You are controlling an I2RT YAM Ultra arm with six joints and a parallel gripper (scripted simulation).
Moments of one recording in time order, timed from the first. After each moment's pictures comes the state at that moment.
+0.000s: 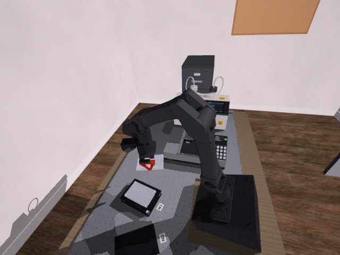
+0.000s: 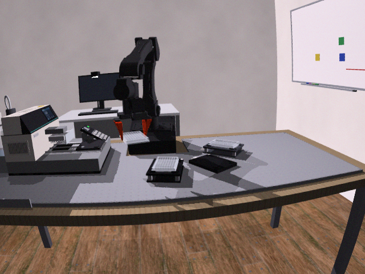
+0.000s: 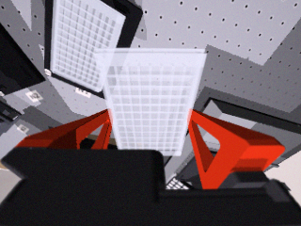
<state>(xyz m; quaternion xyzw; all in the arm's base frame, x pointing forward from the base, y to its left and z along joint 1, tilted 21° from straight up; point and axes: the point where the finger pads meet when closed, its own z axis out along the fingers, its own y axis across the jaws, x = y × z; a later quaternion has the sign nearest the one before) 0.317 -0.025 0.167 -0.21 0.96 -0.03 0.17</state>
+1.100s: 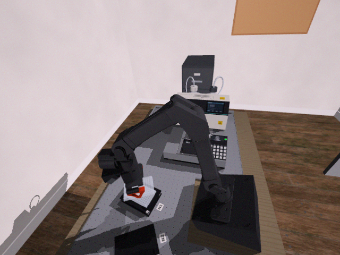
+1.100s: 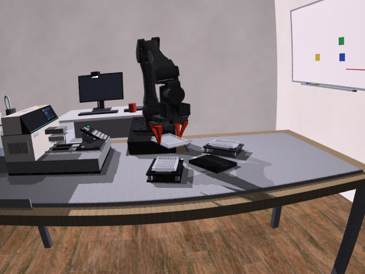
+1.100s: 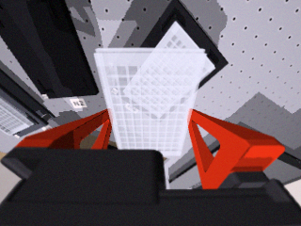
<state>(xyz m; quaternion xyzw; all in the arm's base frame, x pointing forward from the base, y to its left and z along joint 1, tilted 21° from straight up) 0.311 0.106 0.149 -0.30 0.94 -0.04 0.16</state>
